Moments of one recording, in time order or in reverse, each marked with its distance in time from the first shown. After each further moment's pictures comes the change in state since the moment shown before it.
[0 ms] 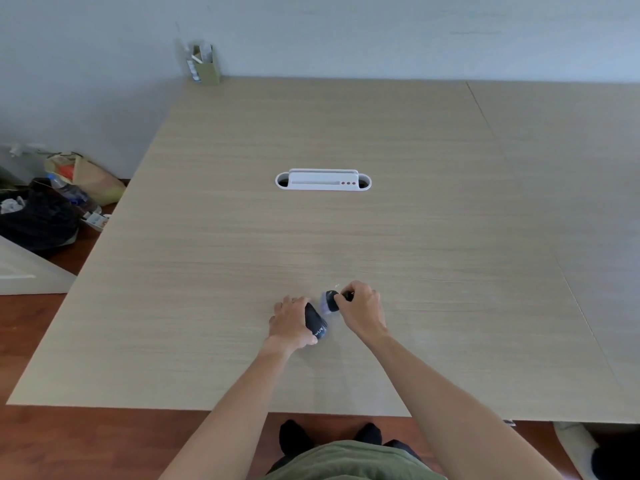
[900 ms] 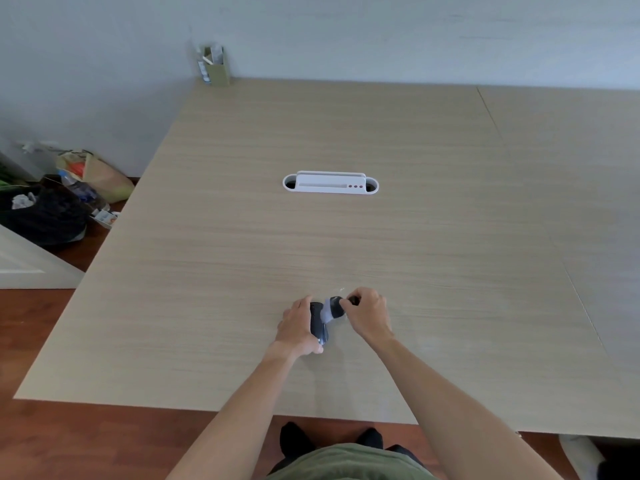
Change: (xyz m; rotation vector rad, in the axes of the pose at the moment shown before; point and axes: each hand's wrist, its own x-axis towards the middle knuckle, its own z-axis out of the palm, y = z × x) left_hand -0.004 -0.002 0.003 -0.135 -0.026 0.025; right_hand 0.004 0.001 -0.001 -0.019 -0.061 0.045
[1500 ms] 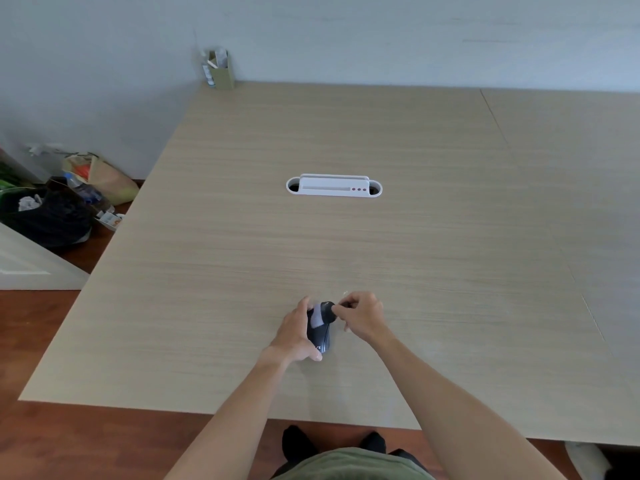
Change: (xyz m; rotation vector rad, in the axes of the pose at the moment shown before) left_hand -0.001 -0.016 -0.008 -0.187 -0.071 0.013; right_hand 0.002 -0.007 0.005 0.138 -0.094 -0.002
